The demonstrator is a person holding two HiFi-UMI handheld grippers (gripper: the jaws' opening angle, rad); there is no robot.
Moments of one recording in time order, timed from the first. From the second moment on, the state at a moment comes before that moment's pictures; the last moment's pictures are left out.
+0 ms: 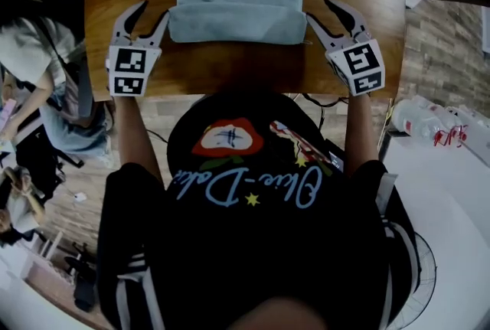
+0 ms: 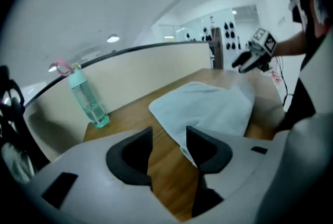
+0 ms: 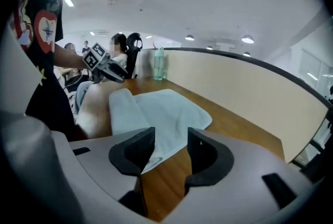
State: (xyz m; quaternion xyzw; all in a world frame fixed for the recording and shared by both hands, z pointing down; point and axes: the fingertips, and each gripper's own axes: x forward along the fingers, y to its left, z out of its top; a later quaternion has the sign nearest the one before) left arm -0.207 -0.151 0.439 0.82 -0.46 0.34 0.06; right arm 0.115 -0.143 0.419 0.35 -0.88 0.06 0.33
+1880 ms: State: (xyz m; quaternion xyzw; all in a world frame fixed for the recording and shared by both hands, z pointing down) left arm -0.153 -0.050 0.472 0.83 -0.16 0.52 0.11; right arm 0.070 -0.059 0.453 0.14 -0.90 0.23 0.35
